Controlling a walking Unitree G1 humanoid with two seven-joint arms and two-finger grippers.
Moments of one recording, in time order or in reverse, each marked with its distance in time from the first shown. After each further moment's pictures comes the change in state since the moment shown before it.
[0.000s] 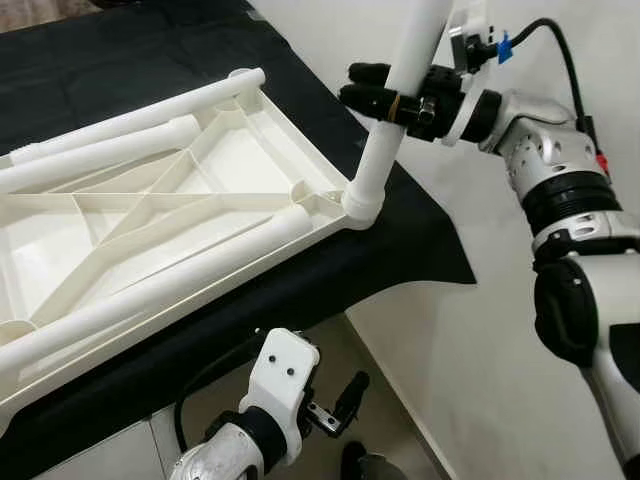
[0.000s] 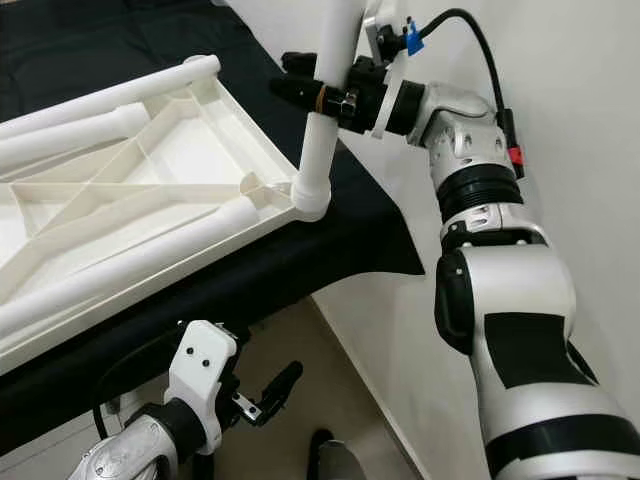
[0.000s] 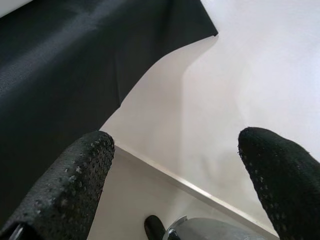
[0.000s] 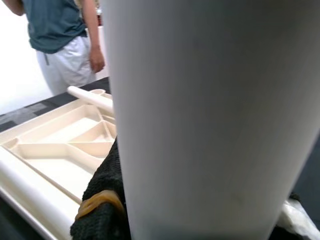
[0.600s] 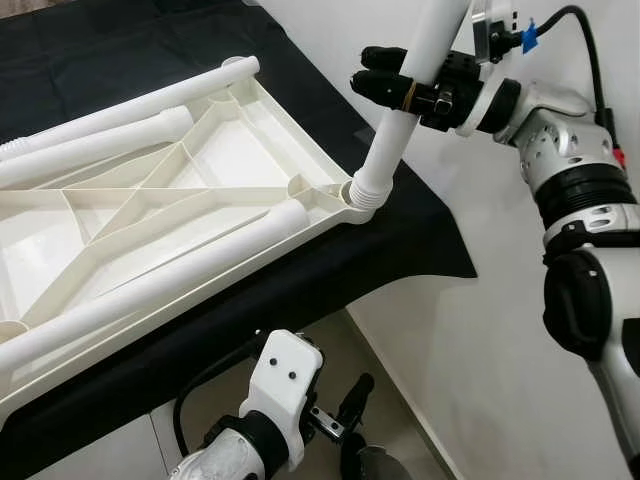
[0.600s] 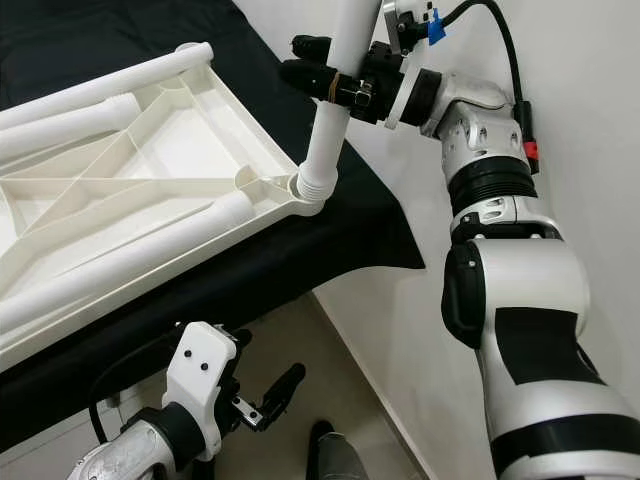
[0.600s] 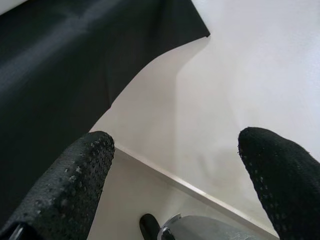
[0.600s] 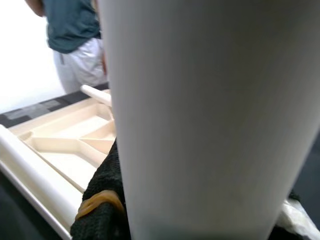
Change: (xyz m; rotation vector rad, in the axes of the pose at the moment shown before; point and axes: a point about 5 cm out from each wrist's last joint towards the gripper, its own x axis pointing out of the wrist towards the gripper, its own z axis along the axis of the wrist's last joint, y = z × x) left arm -0.005 -0.005 0.007 0.000 -0.008 -0.008; right arm -0.001 0.005 0.004 -0.015 -0.020 0.115
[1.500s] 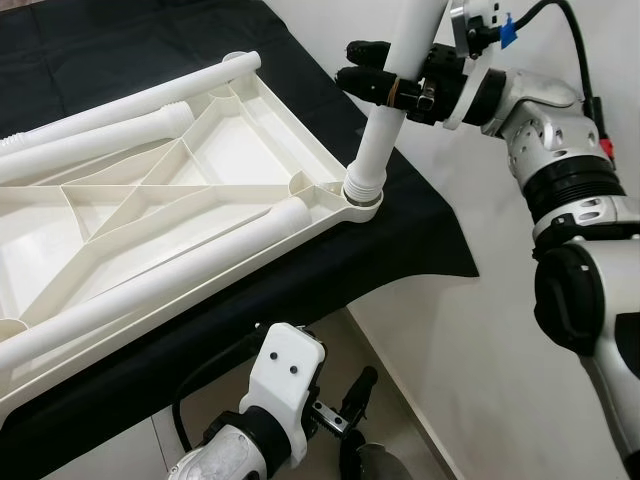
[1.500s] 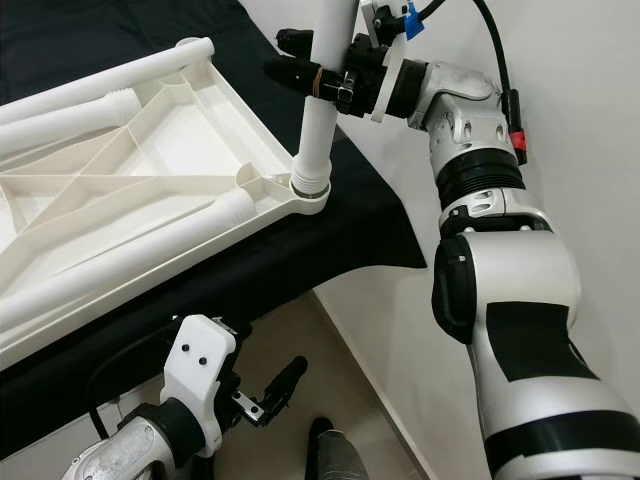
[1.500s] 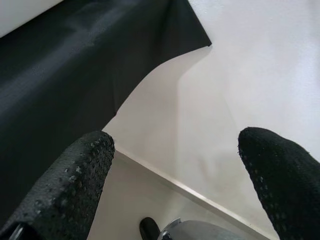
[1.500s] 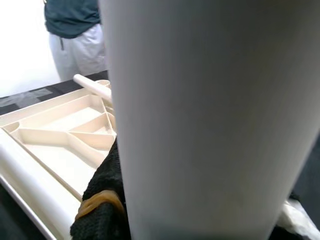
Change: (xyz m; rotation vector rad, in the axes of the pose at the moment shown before) left arm -0.002 -0.002 0.012 0.003 -0.020 0.012; right arm 0.010 -0.001 0.006 -0.068 0.054 -0.013
